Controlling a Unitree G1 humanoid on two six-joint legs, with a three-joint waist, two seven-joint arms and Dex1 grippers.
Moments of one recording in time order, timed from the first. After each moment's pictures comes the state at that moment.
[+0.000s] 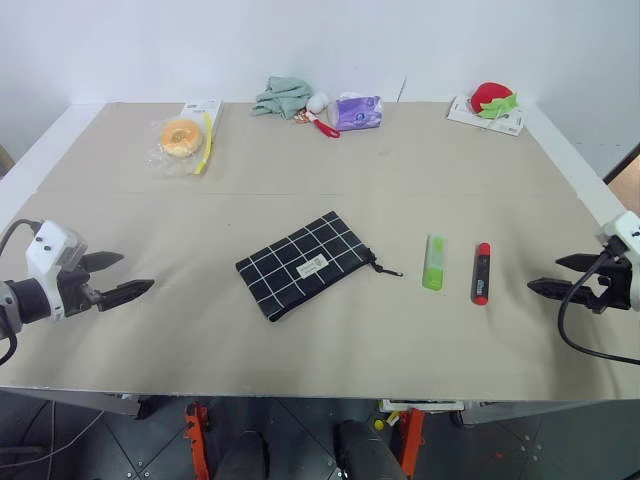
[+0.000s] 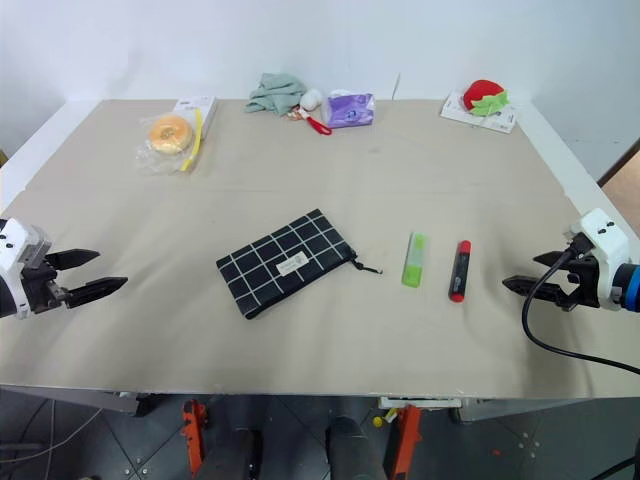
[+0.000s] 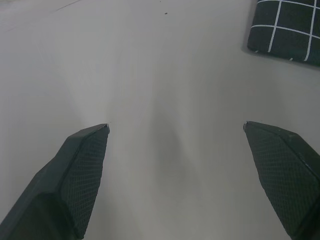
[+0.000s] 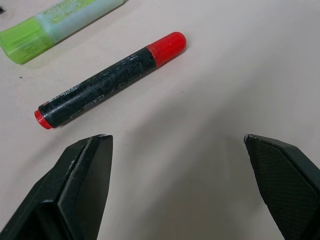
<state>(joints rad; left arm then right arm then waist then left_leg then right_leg) -0.13 0.98 0.34 0.10 -0.51 0.44 -1.01 -0.45 -1.16 -0.16 0.57 0.27 0.39 1.23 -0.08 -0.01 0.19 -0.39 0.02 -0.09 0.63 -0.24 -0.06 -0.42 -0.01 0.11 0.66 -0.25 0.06</state>
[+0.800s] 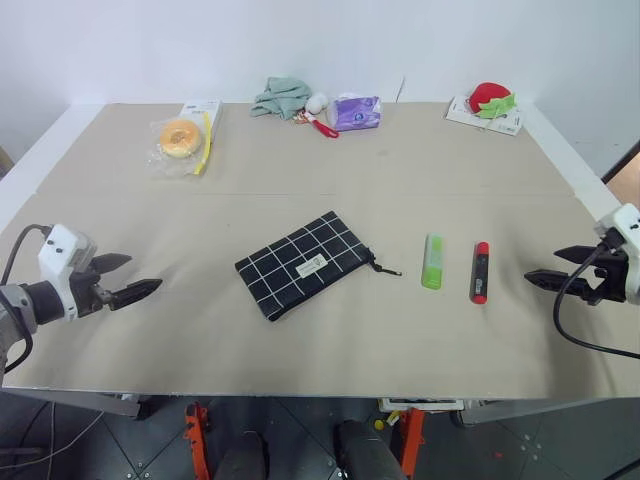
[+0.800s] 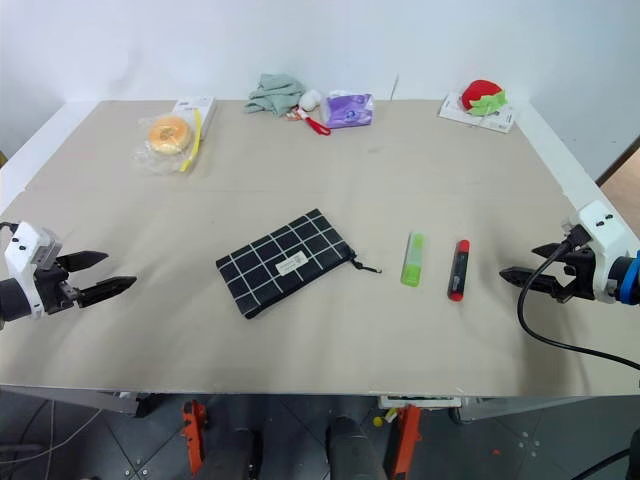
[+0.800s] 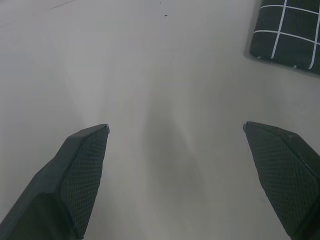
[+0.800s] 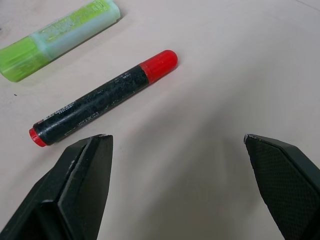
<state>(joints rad) -0.16 0.92 0.33 0.10 -0.48 0.46 -0.99 -0.48 -1.14 -0.16 0.56 0.27 0.41 1.19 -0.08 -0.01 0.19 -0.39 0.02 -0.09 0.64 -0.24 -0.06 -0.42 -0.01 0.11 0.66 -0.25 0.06</state>
